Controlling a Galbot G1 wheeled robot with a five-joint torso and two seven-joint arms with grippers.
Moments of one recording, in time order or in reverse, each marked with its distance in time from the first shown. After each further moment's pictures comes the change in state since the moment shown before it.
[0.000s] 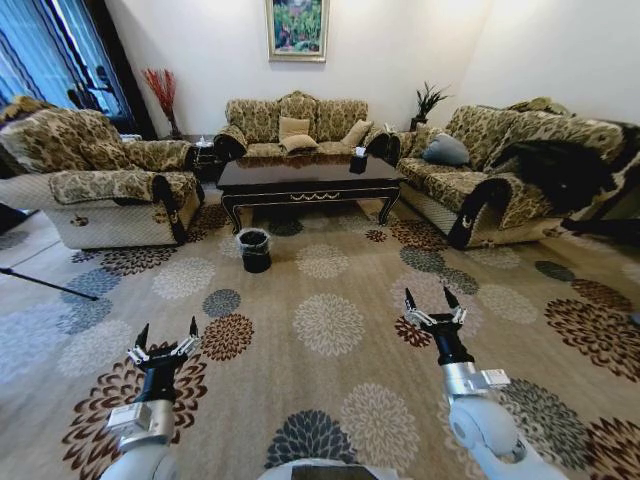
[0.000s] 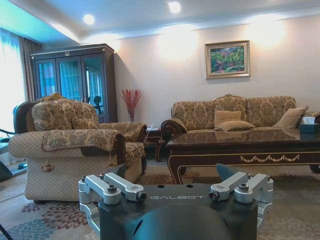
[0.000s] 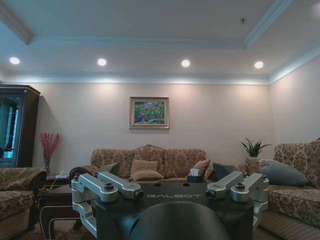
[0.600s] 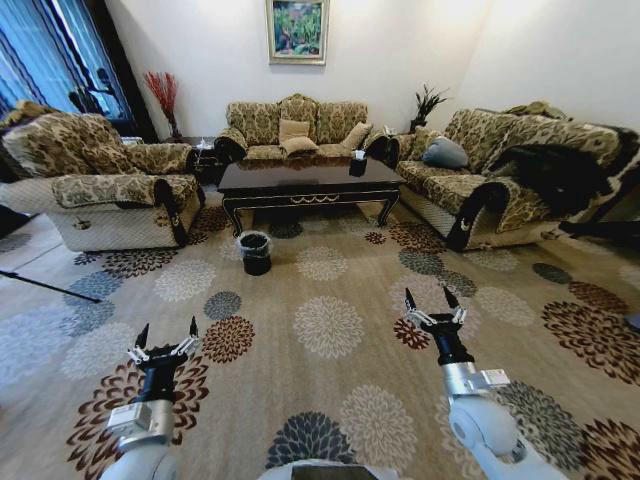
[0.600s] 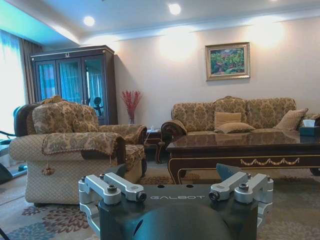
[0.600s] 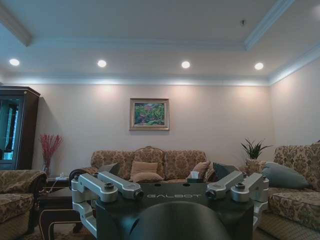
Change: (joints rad) left arm 0.000 0.000 0.000 0.000 0.000 0.000 0.000; right arm 0.000 0.000 0.000 0.000 0.000 0.000 0.000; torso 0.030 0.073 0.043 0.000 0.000
